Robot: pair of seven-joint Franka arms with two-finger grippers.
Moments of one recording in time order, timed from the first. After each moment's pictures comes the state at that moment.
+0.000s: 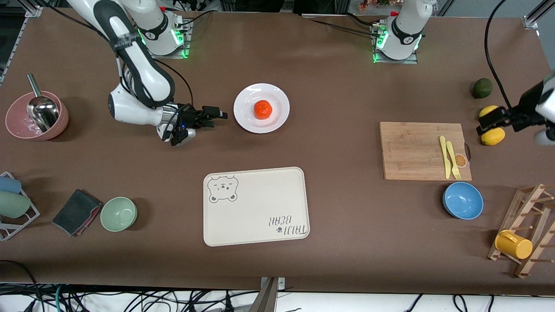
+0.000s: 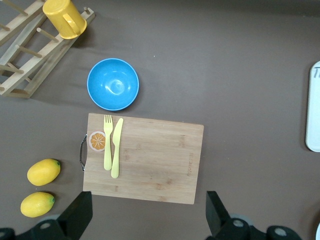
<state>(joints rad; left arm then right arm) -0.07 0.03 0.10 -1.62 -0.02 1.67 -0.07 0.05 0.32 0.29 -2.30 1.17 2.27 -0.74</state>
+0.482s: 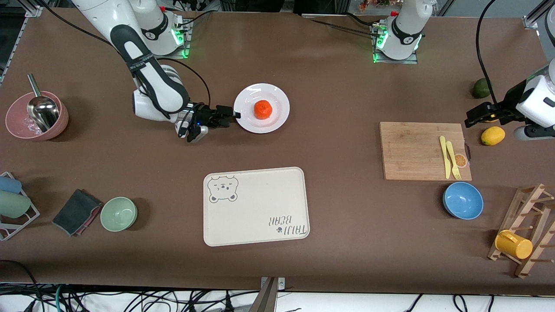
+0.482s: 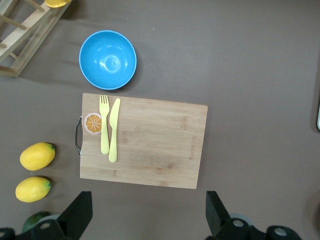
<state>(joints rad) -0.07 0.05 0.11 -1.69 -0.02 1.68 -0.07 0.05 0.41 0.41 -2.35 1.45 2.40 -0.94</state>
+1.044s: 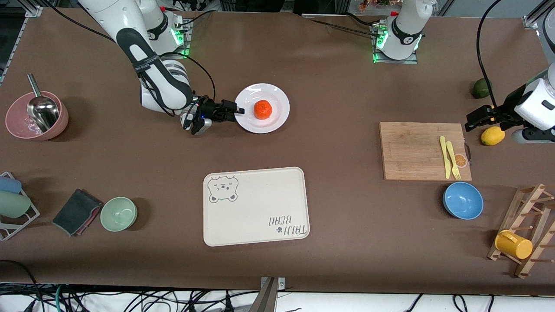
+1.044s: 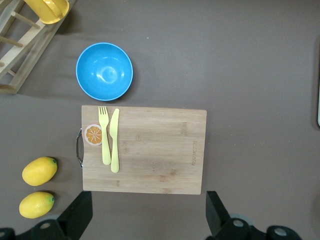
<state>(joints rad) -0.07 0.05 0.11 -1.69 -0.02 1.71 0.00 0.05 0.42 0.43 -2.40 1.57 2.43 -1.07</state>
